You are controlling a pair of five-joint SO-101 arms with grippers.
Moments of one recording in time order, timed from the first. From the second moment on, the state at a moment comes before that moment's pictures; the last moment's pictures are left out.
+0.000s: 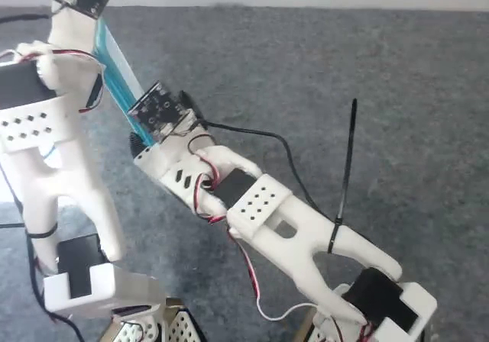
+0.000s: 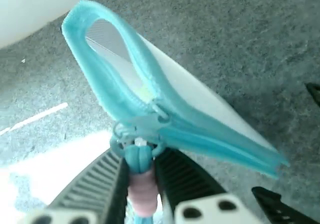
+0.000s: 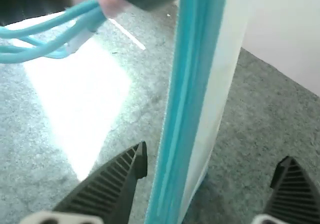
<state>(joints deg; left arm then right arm) -20.7 0.5 -32.6 99.1 -30.4 -54.7 -7.4 23.3 15.4 2.4</state>
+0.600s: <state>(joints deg) -20.7 0.5 -33.4 99.1 -30.5 -53.3 5.0 15.1 13.9 4.4</state>
